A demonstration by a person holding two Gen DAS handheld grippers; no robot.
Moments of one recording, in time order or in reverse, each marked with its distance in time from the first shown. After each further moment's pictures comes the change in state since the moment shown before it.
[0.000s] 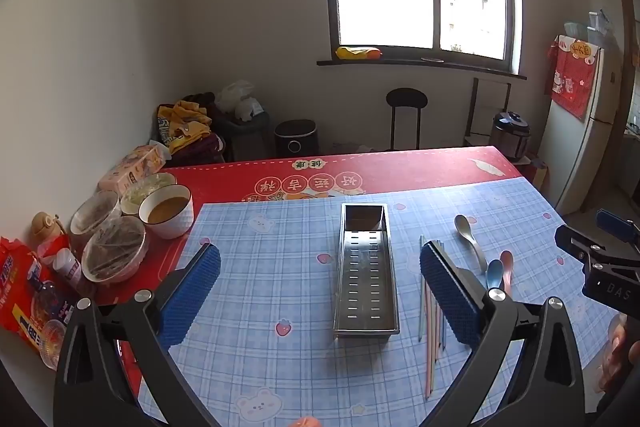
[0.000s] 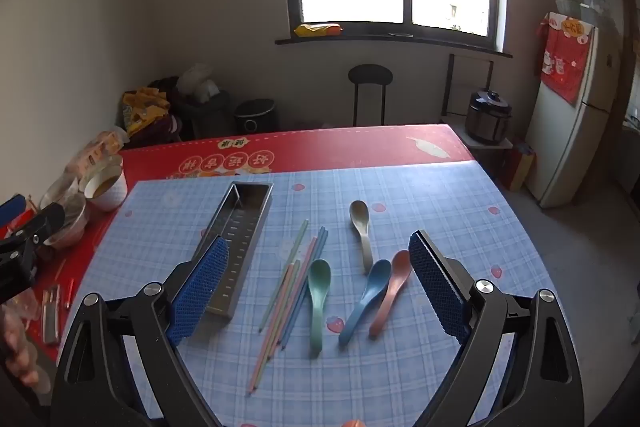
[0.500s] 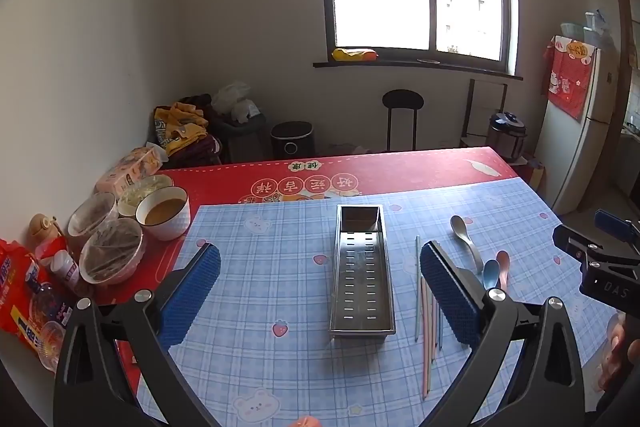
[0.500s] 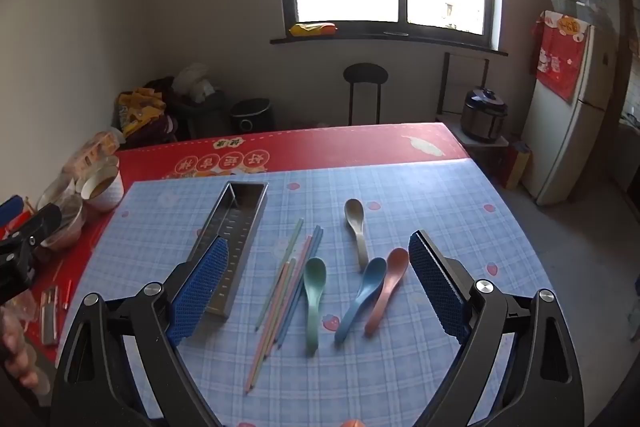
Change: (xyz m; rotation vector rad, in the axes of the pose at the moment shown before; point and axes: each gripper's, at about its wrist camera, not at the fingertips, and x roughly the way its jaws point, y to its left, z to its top) left arm 0.001 -0.004 0.002 0.002 -0.015 -0.007; right arm 0.000 -0.001 -0.001 0.005 0.001 0.004
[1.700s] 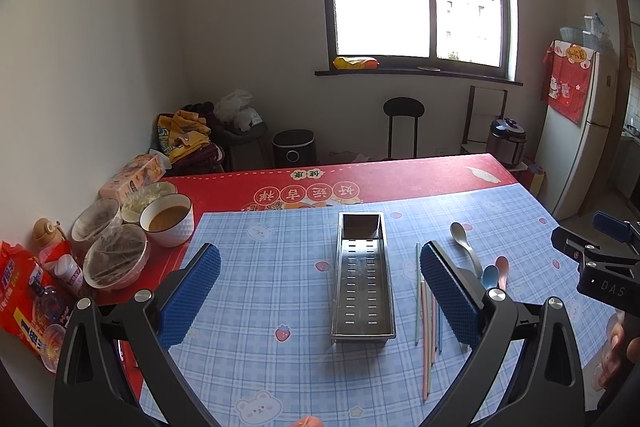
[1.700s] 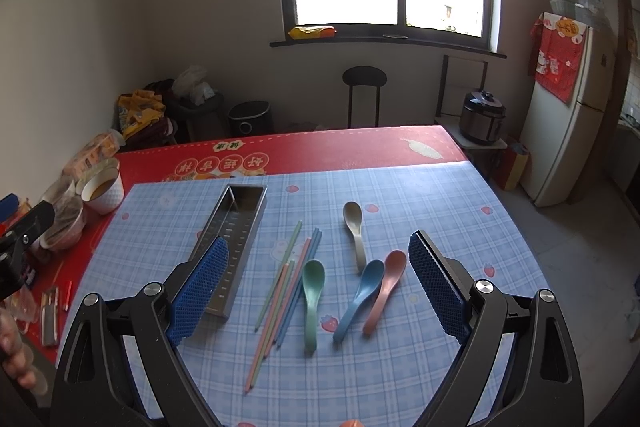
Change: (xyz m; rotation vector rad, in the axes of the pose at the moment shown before) left arm -0.017 0.001 0.002 0.000 -0.035 -0.003; right arm -0.011 -0.003 0.000 0.000 -0.008 -0.009
